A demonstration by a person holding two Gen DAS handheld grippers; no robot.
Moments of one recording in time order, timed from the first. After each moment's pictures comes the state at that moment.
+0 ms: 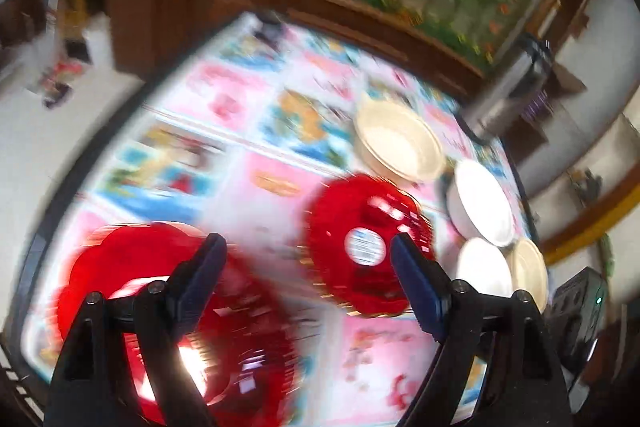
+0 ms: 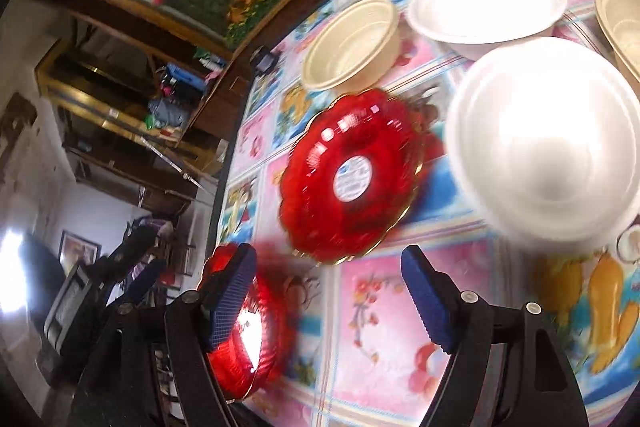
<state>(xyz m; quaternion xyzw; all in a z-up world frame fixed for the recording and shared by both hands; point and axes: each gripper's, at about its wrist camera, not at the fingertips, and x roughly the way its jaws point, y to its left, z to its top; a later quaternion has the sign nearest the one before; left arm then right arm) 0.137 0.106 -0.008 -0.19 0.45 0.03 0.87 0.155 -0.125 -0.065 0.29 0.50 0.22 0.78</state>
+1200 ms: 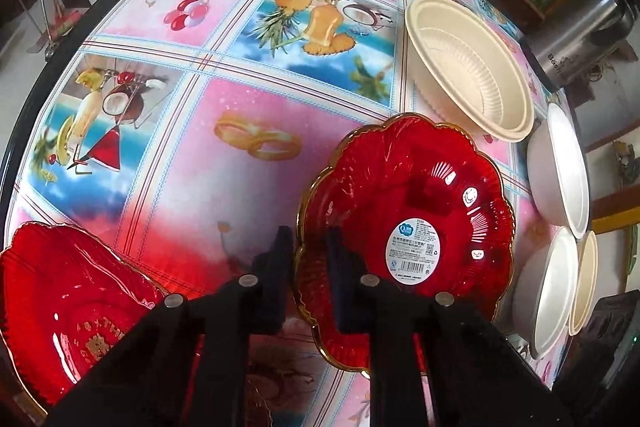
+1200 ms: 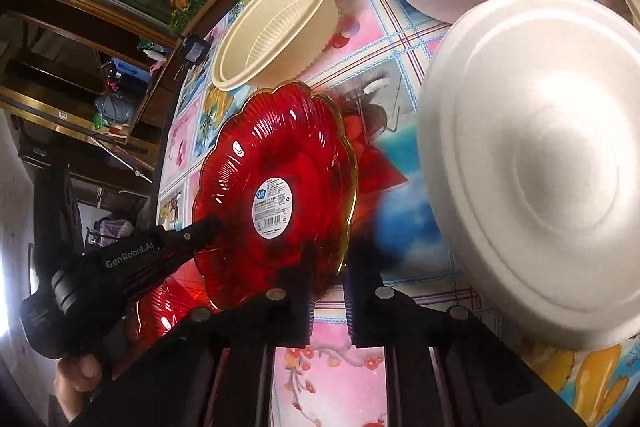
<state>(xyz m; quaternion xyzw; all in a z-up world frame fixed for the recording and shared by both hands) 0.215 0.088 -0.086 -0.17 0.59 0.06 0.79 0.207 -0.118 -0.118 0.25 0.56 0.16 0.77</state>
